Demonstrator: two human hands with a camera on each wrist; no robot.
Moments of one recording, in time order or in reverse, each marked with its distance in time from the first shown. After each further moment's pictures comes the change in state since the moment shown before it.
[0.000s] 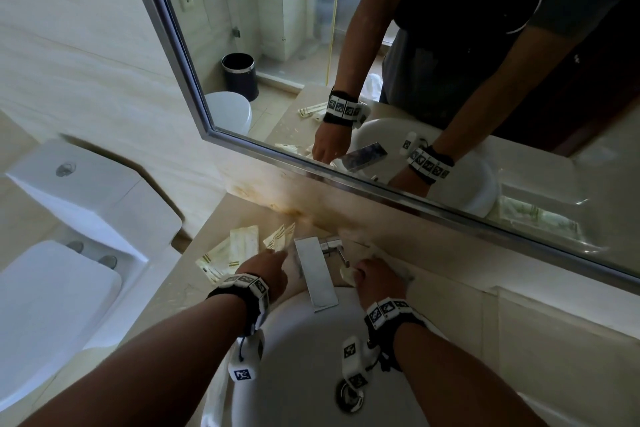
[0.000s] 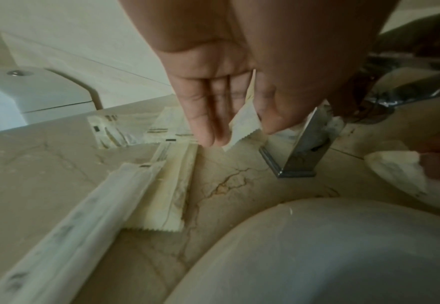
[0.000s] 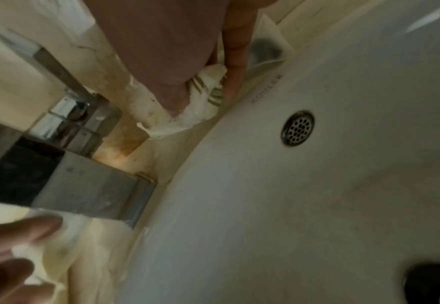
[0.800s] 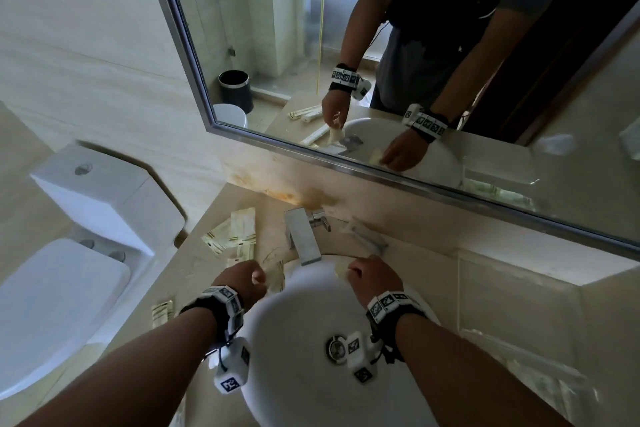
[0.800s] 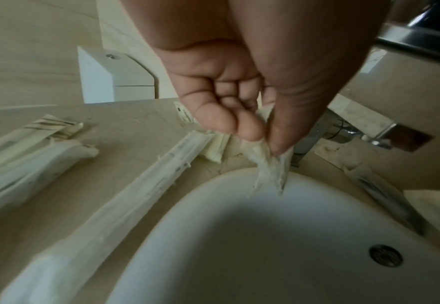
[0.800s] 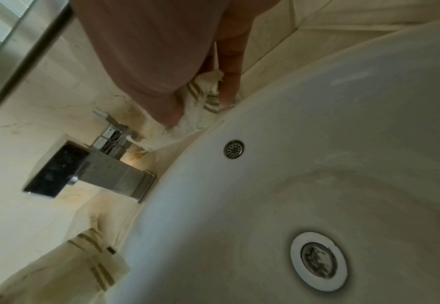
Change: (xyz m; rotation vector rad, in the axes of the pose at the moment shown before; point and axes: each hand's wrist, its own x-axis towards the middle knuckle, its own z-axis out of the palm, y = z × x) left_hand -0.119 -0.015 0.020 -0.230 0.044 -0.107; right_hand -0.105 0.015 -0.028 0.059 -0.002 -0.009
